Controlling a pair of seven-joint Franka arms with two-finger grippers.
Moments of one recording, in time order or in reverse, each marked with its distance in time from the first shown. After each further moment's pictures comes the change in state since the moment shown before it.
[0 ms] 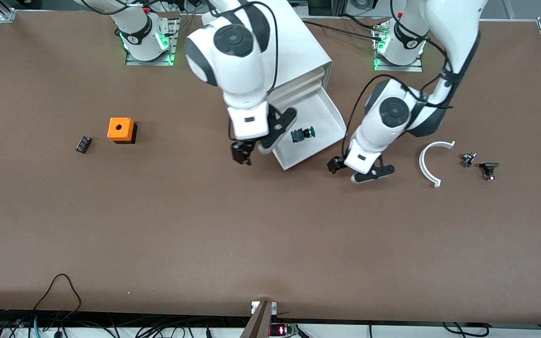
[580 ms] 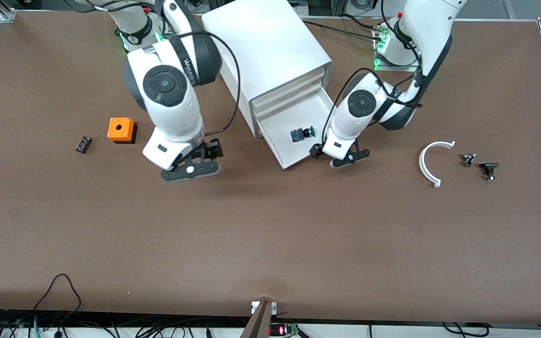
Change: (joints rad) left arm -0.058 0.010 -0.068 -0.090 0.017 0.022 -0.215; right arm -0.097 -0.042 -0.115 -0.027 0.000 -0.246 0.460
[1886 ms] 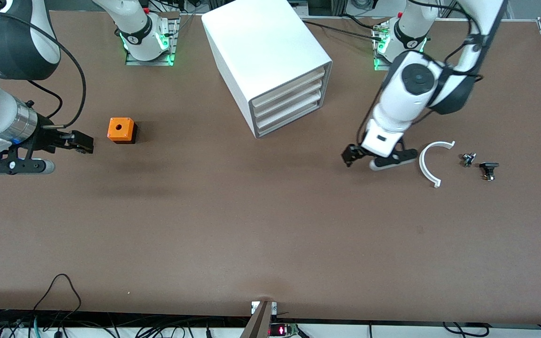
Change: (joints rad) left arm 0.216 -0.272 0.014 0.067 0.001 -0.156 0.375; right arm -0.573 -0.271 0.178 -0.199 0.019 -0.116 -0.261
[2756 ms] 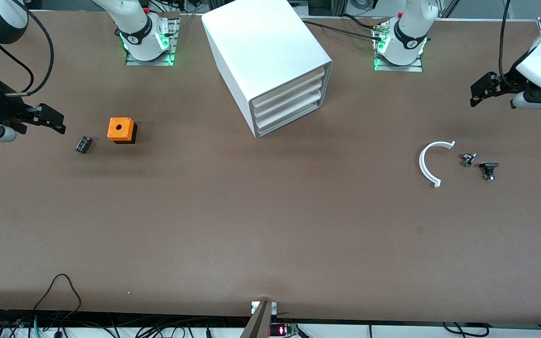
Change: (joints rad) left arm 0.002 -0.348 0.365 0.185 -0.052 -0.709 0.720; right arm -0.006 -0.196 -0.075 -0.184 0.000 0.097 -0.101
